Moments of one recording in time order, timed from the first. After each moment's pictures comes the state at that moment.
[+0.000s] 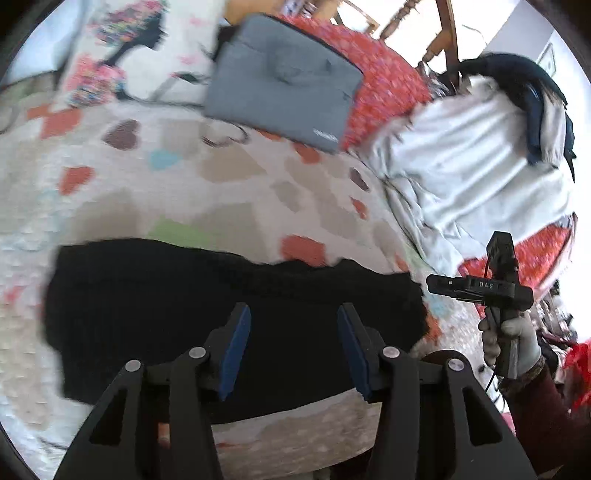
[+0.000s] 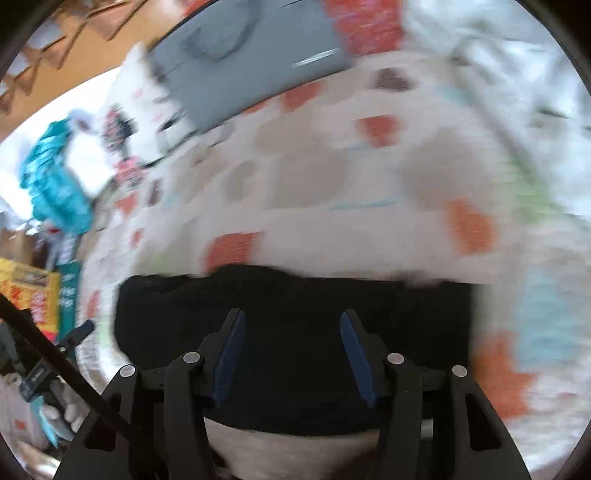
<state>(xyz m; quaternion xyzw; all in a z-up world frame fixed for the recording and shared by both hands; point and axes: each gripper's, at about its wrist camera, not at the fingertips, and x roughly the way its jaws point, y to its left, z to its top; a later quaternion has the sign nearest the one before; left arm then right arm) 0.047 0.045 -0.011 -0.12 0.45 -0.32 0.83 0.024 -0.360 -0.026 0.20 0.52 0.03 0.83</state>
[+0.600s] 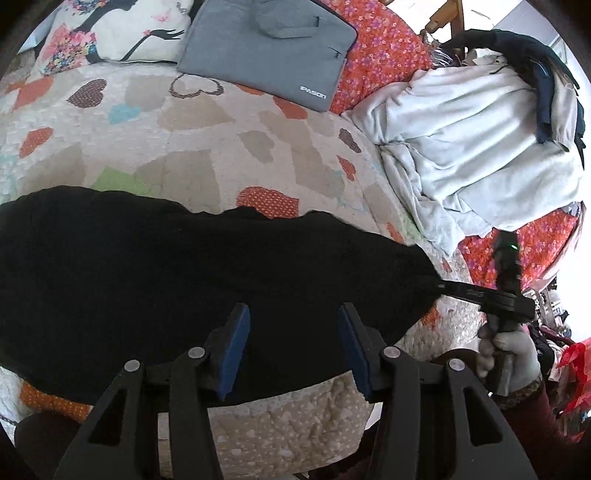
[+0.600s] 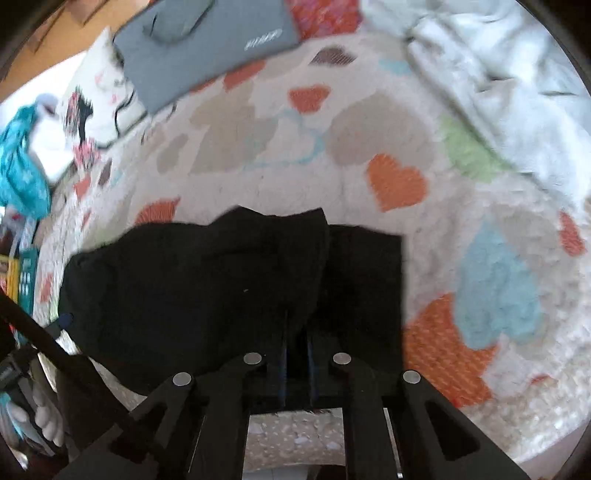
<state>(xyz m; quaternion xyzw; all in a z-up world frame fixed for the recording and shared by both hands) 0.035 -0.011 -0.043 -0.12 0.49 -0.31 0.81 -0.005 -0.387 -0.056 0.17 0.53 -0.02 0.83</state>
